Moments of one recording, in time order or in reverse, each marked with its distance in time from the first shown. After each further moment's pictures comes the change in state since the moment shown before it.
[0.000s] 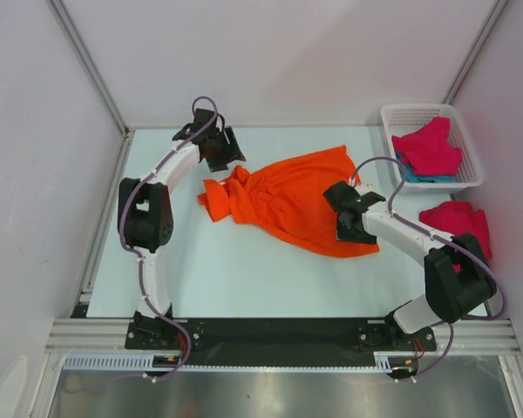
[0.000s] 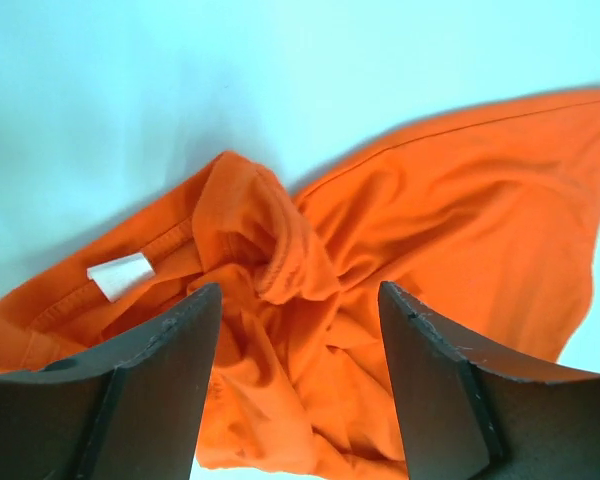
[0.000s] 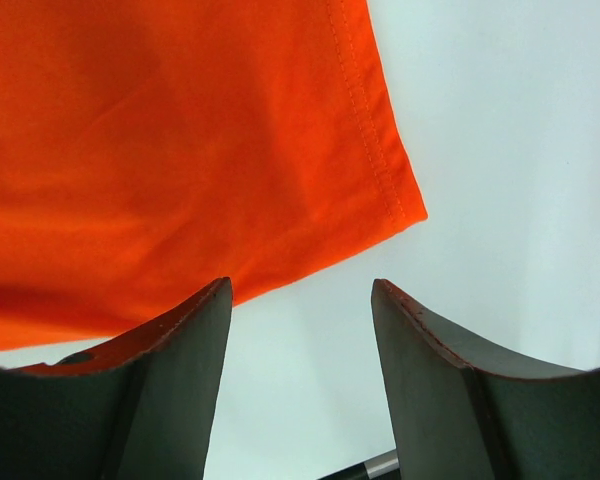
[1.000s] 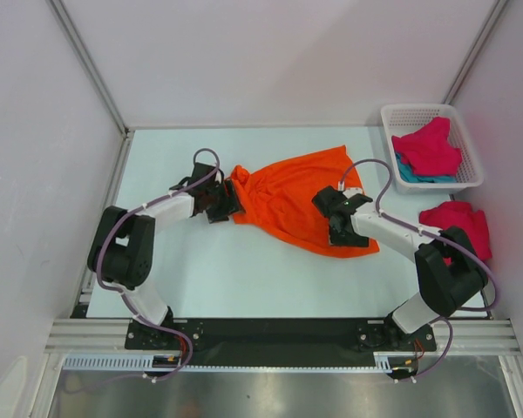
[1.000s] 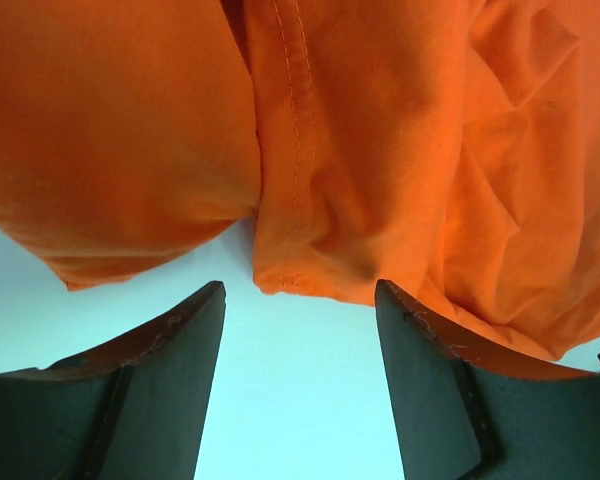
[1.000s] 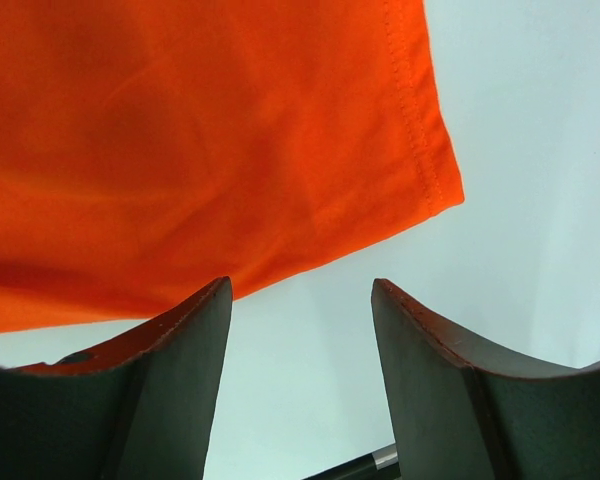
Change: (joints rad) left arm -0.077 -0.371 -0.748 0.275 0.034 -0.040; right arm 0.087 0.054 0.025 -0.030 0.018 0.041
